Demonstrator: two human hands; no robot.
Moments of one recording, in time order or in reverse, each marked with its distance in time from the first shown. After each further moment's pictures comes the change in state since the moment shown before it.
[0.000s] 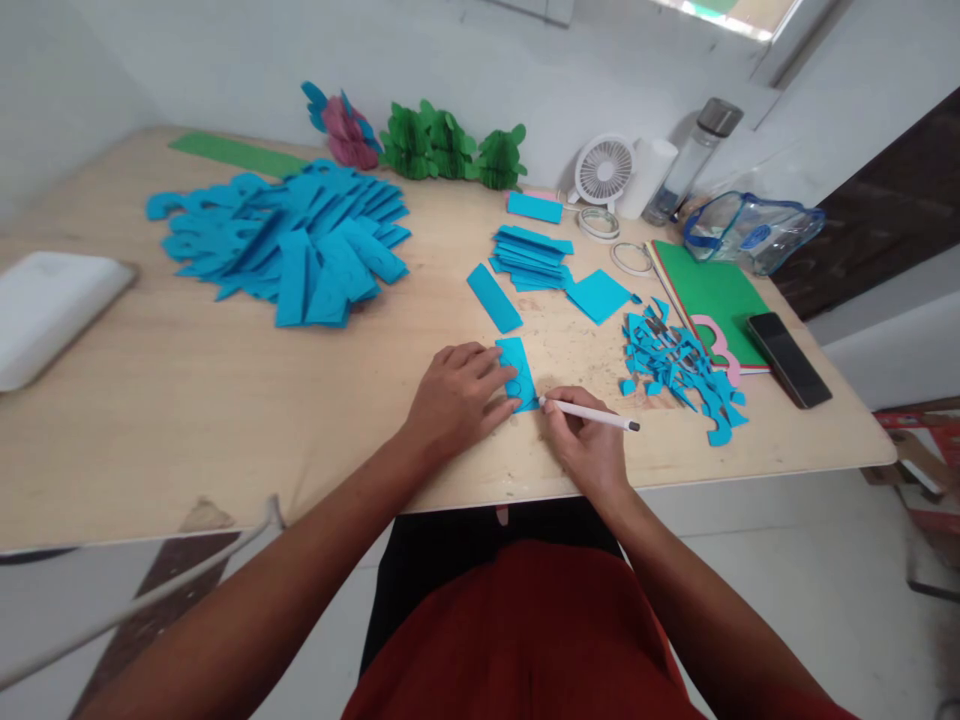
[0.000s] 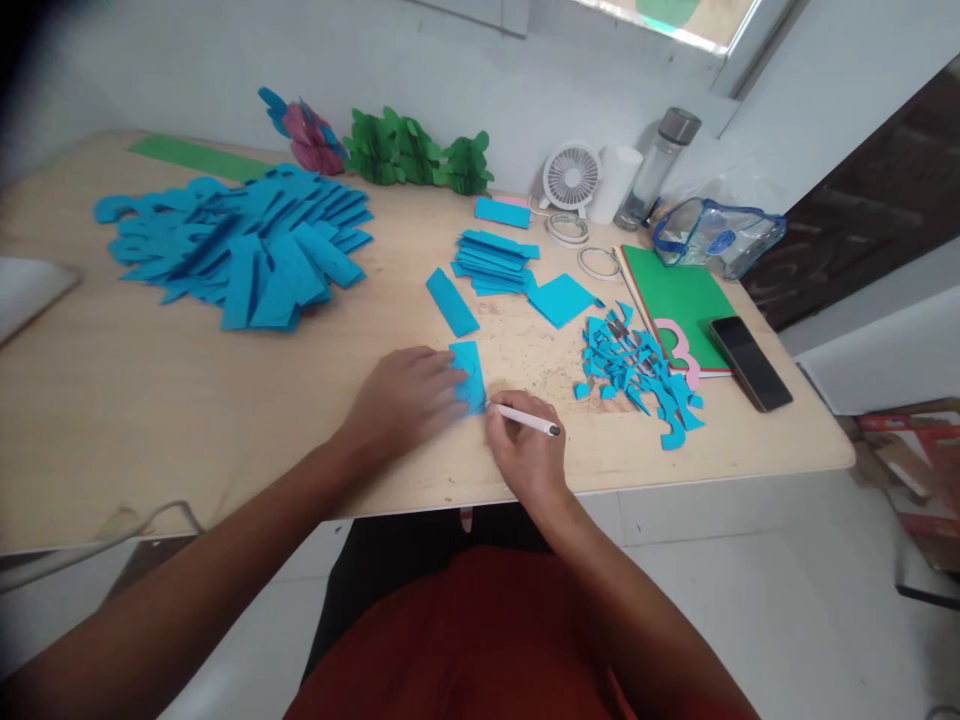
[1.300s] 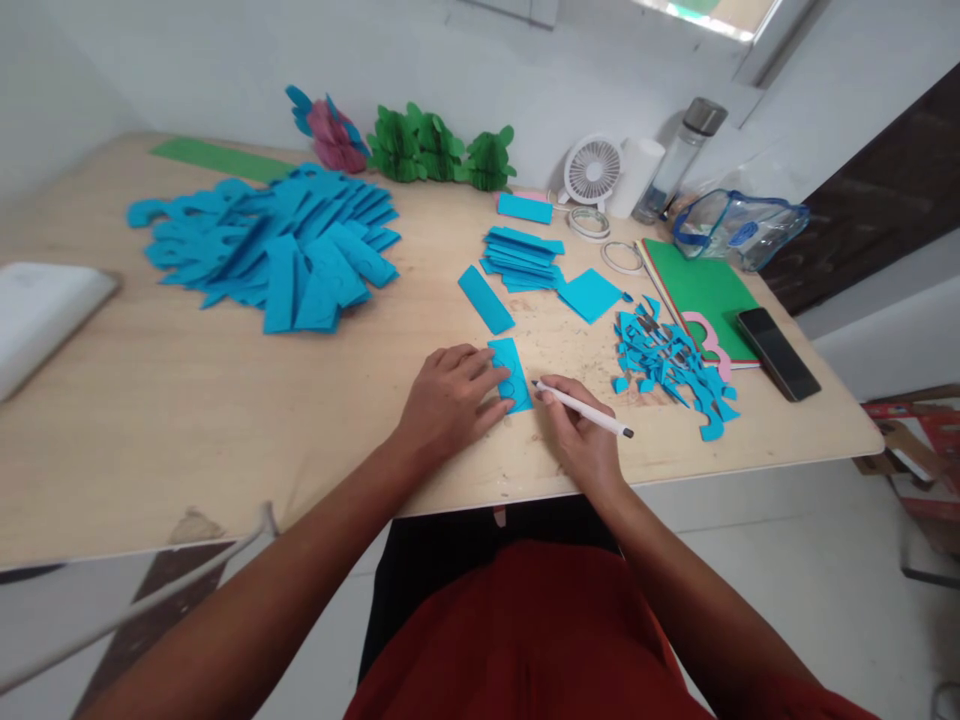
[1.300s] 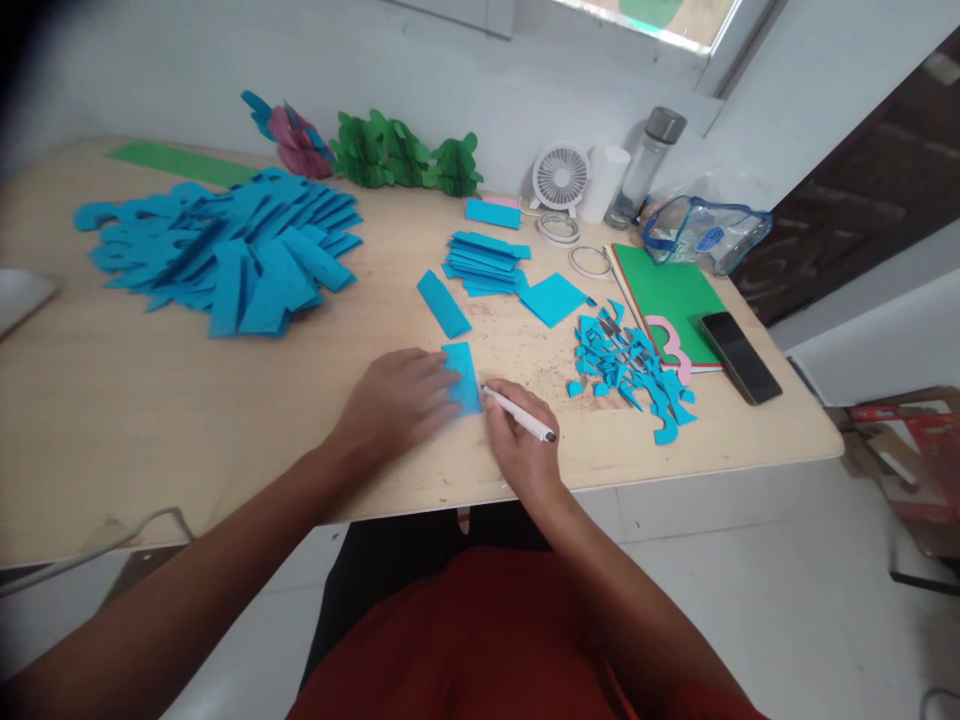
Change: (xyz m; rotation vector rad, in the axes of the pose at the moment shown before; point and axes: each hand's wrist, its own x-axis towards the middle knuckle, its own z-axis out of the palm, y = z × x) left_hand 0.000 0.001 -0.002 -0.032 -0.004 -0.022; right_hand 0.003 -0.004 -0.001 0.130 0.051 -0.007
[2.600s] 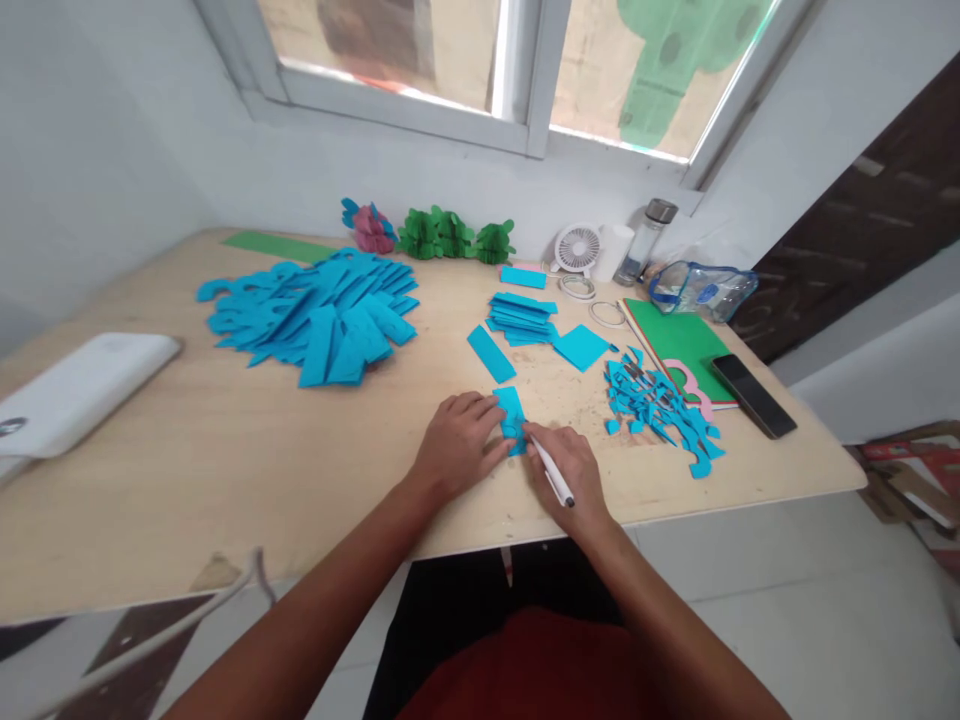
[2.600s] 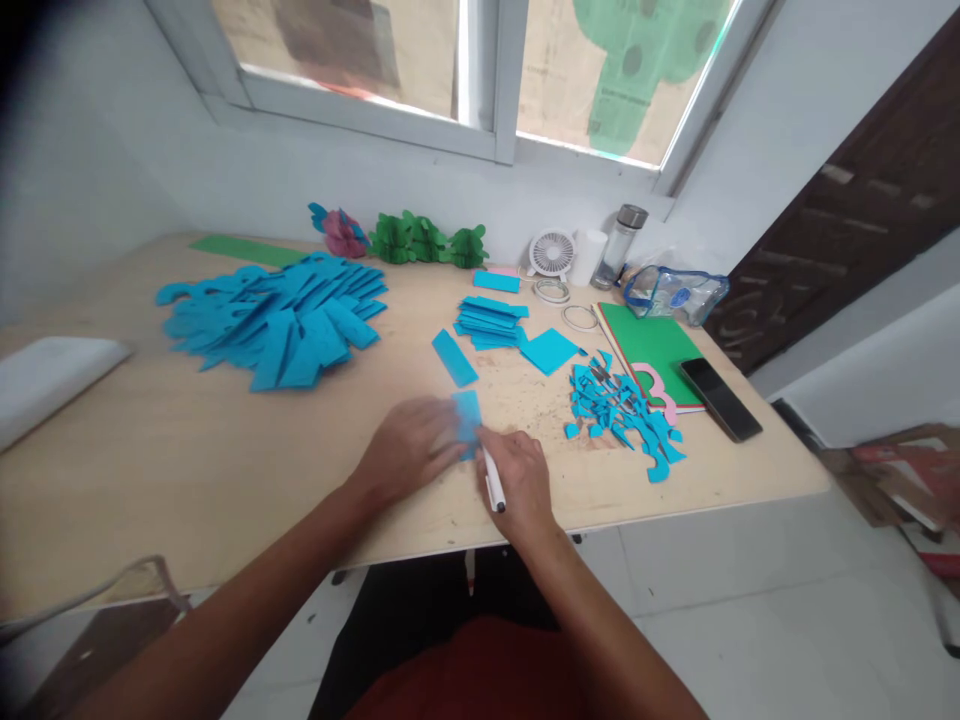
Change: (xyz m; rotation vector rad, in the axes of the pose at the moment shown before) left_hand 0.002 0.004 -0.008 0.050 0.071 0.040; right_hand -0.005 0.007 0.004 -0.488 -0.133 -0.399
